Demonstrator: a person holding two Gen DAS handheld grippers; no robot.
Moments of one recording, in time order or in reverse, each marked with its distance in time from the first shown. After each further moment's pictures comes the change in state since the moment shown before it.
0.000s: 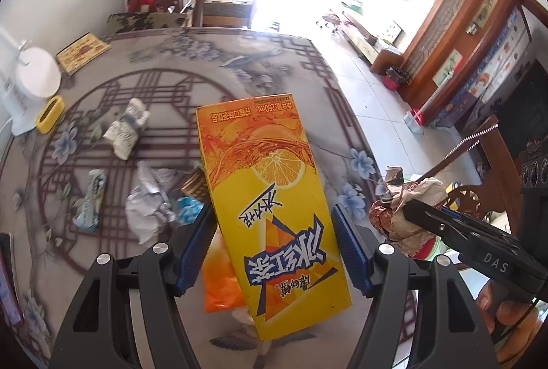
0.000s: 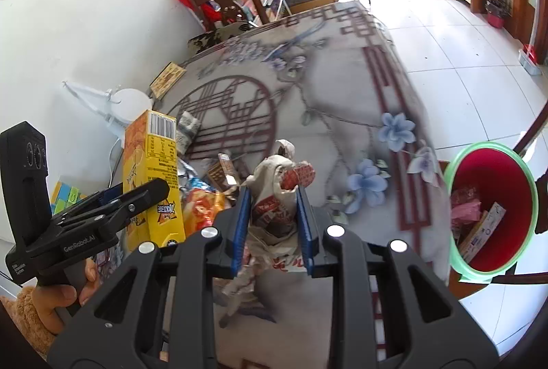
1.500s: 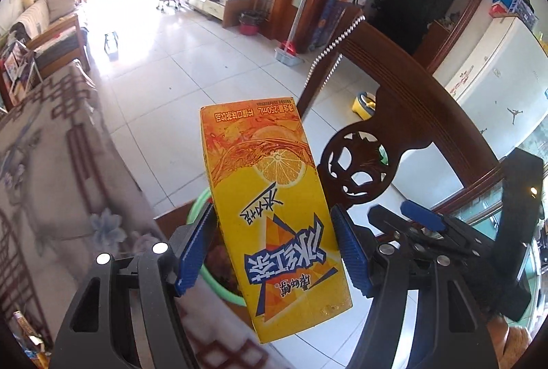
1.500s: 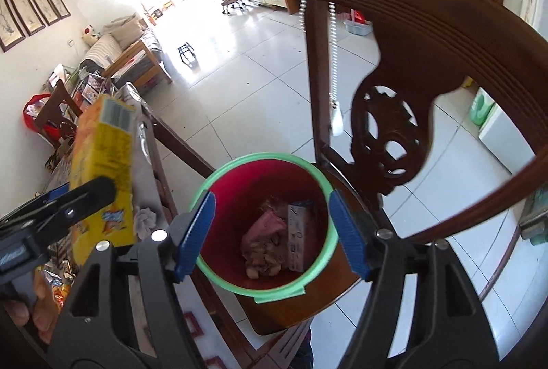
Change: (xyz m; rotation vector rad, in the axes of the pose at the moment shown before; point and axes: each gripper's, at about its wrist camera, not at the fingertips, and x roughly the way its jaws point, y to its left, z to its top) left arm 0.120 -0.325 0.016 0.498 0.157 -0.366; right arm -0.132 -0.265 -0.046 0.473 -0.242 -0.507
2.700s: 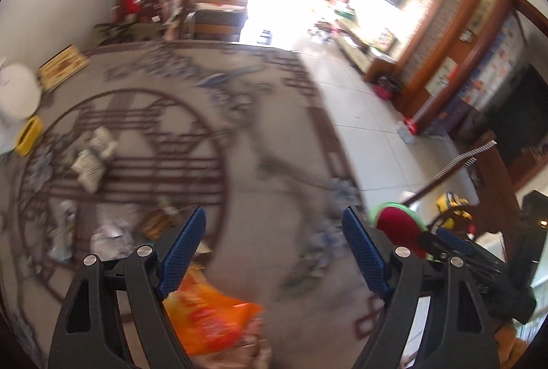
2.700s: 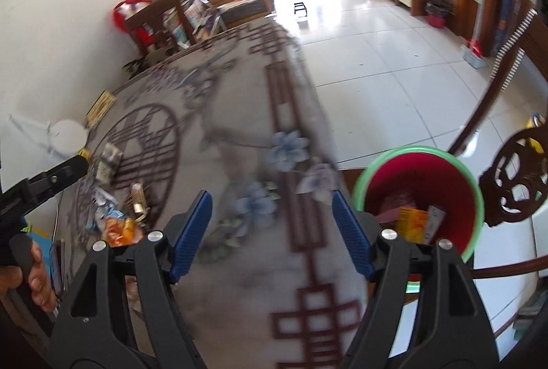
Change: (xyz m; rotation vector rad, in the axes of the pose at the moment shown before) left arm -0.190 0.229 -0.142 -0.527 -0.202 0.365; right arm 0.013 0.228 -0.066 -0.413 0.136 0.296
